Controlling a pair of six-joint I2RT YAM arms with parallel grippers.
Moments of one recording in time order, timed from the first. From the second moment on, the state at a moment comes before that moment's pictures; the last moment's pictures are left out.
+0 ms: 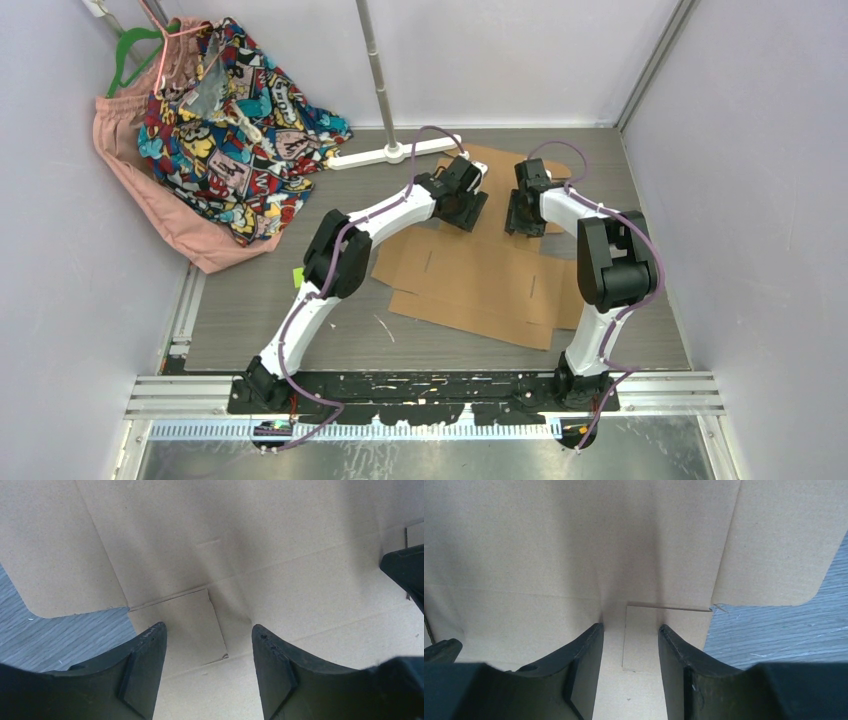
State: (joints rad) left arm -0.77 2.45 2.12 -0.61 -0.04 -0.21; right arm 0.18 1.86 1.19 -0.45 0.13 0.34
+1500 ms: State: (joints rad) left arm -0.68 2.61 2.41 -0.66 0.18 -0.25; right arm 0.14 1.99 1.40 -0.63 0.07 0.39
